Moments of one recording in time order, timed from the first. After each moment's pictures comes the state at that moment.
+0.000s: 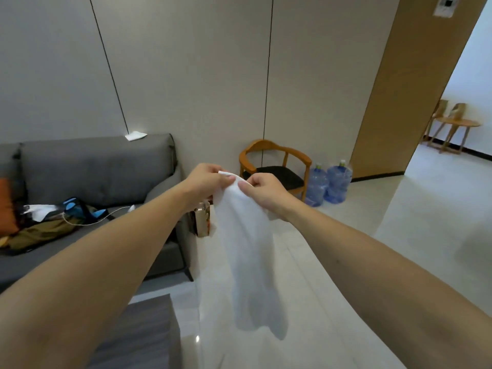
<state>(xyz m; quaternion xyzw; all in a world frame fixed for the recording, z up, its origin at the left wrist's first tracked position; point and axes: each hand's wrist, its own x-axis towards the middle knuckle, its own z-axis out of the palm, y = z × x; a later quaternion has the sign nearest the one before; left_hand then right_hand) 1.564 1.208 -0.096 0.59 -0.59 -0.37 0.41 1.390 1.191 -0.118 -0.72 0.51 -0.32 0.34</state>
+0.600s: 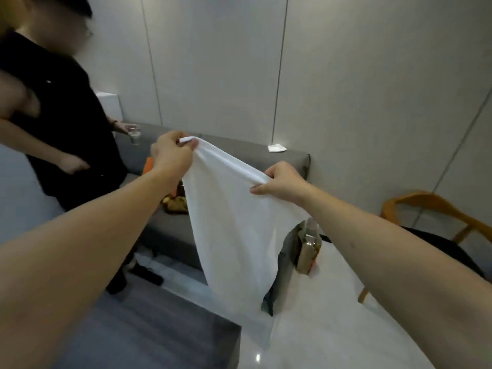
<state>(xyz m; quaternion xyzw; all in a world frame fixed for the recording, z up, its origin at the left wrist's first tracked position) 1.854 1.193 -0.044 0.78 -0.26 0.13 0.55 1.664 1.017 -0.060 -0.90 0.24 -0.16 0.33</state>
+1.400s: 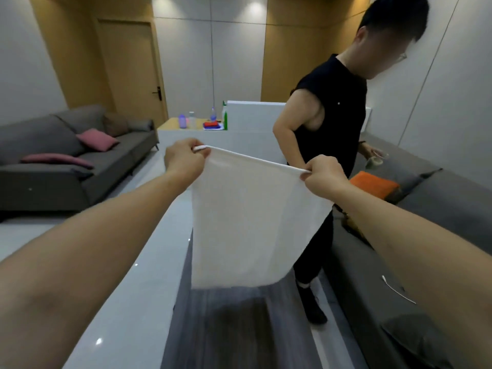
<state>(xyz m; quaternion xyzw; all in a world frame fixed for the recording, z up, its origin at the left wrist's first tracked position) 1.714 1.423 -0.056 0.84 0.17 0.37 0.35 1.802 1.127 -0.059 -0.96 -0.15 -0.14 0.19</state>
